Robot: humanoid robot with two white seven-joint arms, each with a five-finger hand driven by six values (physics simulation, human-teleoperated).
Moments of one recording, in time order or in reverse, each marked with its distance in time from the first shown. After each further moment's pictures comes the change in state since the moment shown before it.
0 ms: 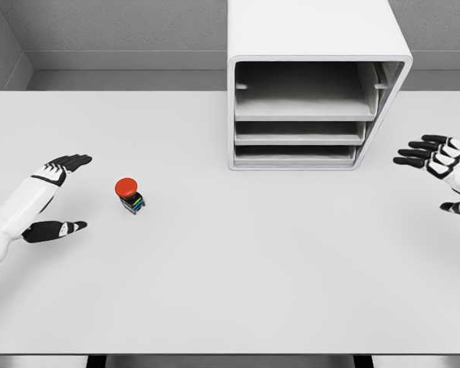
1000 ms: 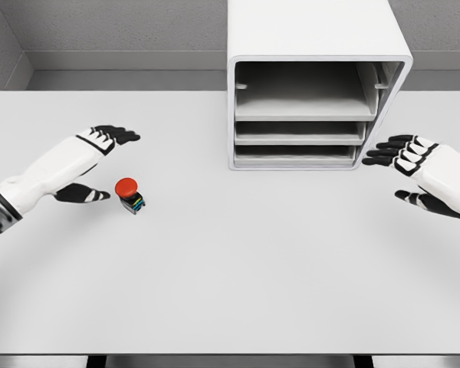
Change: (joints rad) left arm -0.282 -0.029 -0.075 -0.009 -0.109 -0.002 -0.327; right arm -0.114 0.217 0.072 -0.023 0.048 0.000 0.001
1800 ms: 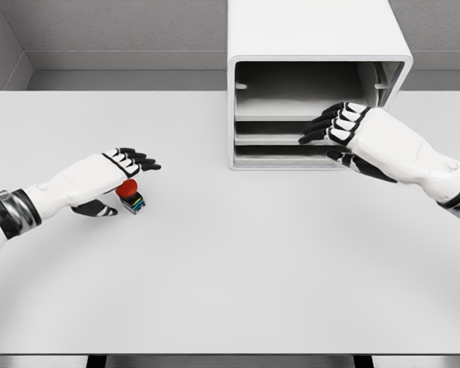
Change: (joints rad) left arm -0.031 0.088 -0.162 0.014 -0.108 0.000 0.000; right arm -0.379 0.185 0.251 0.008 0.005 0.000 0.058
